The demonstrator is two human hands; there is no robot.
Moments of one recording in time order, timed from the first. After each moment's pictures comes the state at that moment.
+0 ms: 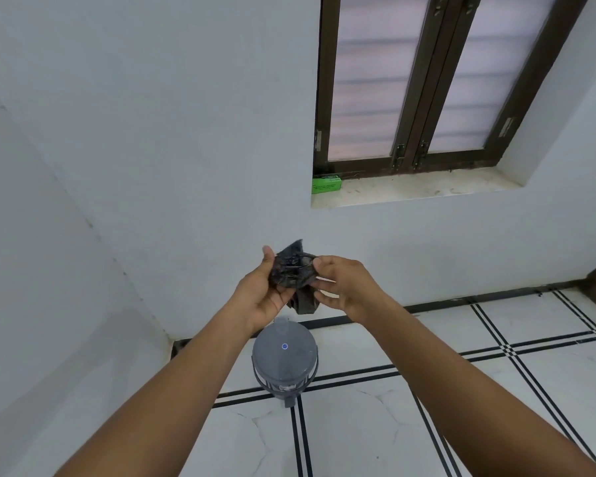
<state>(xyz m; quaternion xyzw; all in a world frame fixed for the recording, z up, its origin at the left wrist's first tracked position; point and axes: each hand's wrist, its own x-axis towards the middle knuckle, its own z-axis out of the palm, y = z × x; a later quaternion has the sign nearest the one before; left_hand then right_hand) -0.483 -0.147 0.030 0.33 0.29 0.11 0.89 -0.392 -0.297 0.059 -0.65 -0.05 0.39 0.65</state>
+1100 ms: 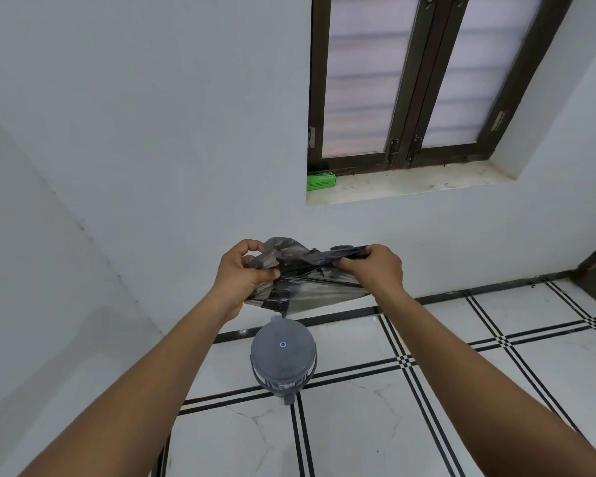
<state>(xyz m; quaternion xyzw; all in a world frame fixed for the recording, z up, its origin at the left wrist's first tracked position) -0.496 -0.111 0.038 0.66 0.28 0.17 0.68 -0.343 -0.319 0.040 -0.89 -0.09 0.10 0.44</state>
